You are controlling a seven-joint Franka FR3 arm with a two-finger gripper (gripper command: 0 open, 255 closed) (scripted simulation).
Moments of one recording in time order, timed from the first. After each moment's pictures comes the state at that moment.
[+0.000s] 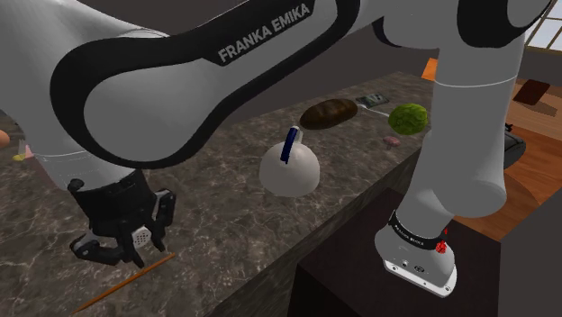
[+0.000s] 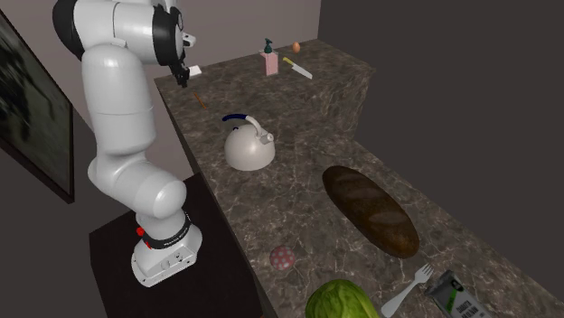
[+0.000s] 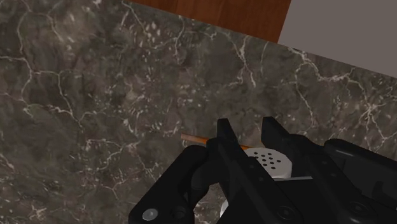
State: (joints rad) arm 0.38 0.32 0.66 -1.73 -0.11 1.96 0.95
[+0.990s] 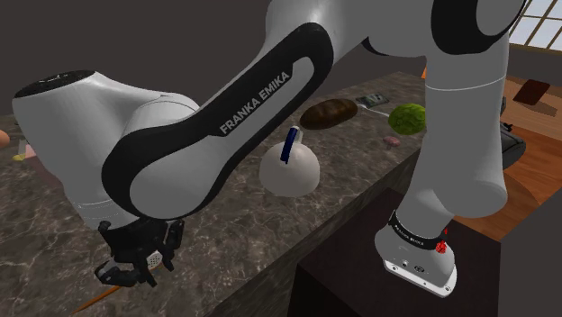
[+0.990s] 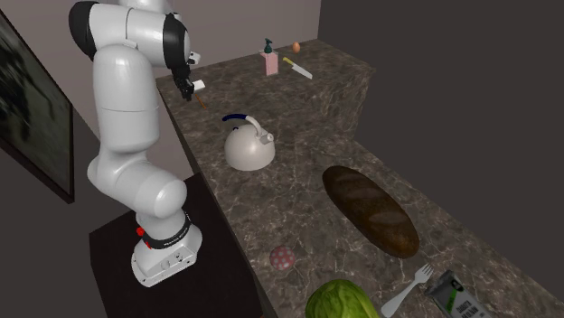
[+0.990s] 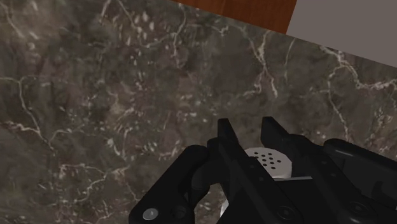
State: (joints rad) arm 0.40 0.40 0.63 -1.82 -0.16 2.11 0.97
